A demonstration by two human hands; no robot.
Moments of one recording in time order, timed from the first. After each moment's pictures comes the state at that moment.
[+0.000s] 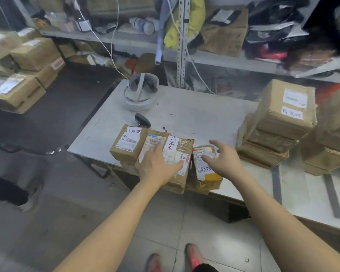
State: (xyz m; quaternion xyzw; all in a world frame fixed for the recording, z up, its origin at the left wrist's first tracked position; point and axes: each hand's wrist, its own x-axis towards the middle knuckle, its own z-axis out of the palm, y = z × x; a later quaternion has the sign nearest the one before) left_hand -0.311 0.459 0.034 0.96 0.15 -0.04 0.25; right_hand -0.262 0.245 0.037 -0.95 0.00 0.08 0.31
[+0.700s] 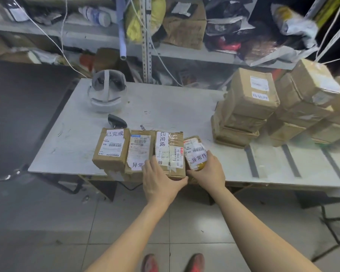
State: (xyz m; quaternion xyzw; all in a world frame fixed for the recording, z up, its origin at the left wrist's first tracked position) left_hand -0.350 0.448 -0.005 0.94 0.11 0.05 0.33; right_hand -0.324 0.287 -0.013 -0.93 0.21 0.04 0.30
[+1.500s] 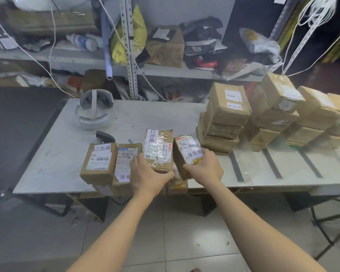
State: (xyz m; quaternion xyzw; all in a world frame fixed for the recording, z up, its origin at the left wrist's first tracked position) left_hand -0.322 0.448 0.029 0.92 0.08 0.07 0.38; right_hand -0.320 0.268 0.040 -0.93 0.26 -0.03 0.27
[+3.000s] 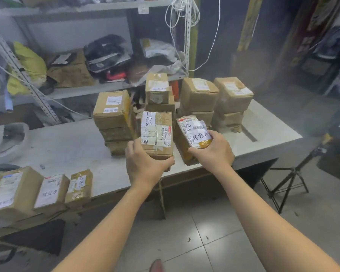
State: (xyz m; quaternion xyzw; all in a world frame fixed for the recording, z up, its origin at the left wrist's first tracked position) left_hand -0.461 0.033 0.115 0.90 -0.06 0.15 0.41; right_hand -0.502 -0.151 0.118 -0.87 0.32 -0.19 0.33
